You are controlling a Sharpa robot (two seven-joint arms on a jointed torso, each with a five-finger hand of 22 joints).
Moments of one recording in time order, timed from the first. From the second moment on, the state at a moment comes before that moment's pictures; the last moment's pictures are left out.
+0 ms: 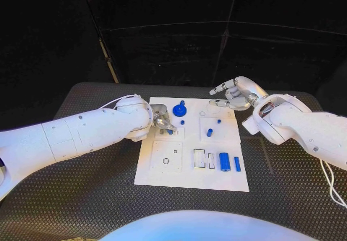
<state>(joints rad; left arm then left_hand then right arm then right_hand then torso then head) 1.13 -0.65 0.02 1.39 -1.23 0.06 -0.53 1.01 -0.05 0.50 0.04 0.04 0.96 0.01 0.66 0.74 1.37 -0.05 1.27 1.18 1.47 -0.09 1.57 1.31 0.06 1.46 0.01 1.45 1.31 1.10 -0.81 0.11 1.49 -1.01 -0.36 0.04 1.44 -0.08 0.02 0.18 0.33 0.92 0.16 0.14 0.07 1.42 0.08 1.40 1.31 1.47 0.00 1.50 1.31 0.05 1.42 0.11 1.45 1.29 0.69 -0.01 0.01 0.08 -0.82</state>
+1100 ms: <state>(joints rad) 1.13 -0.66 0.02 1.40 -1.26 0.08 -0.53 1.02 -0.05 0.44 0.03 0.04 0.97 0.01 0.66 0.75 1.38 -0.06 1.28 1.19 1.47 -0.10 1.57 1.31 0.05 1.46 0.01 1.46 1.31 1.10 -0.81 0.11 1.50 -1.01 -0.35 0.04 1.44 -0.08 0.02 0.18 0.33 0.92 0.16 0.14 0.07 1.42 0.08 1.40 1.31 1.47 0.00 1.50 1.31 0.05 1.42 0.11 1.45 1.29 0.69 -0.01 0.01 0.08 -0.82</state>
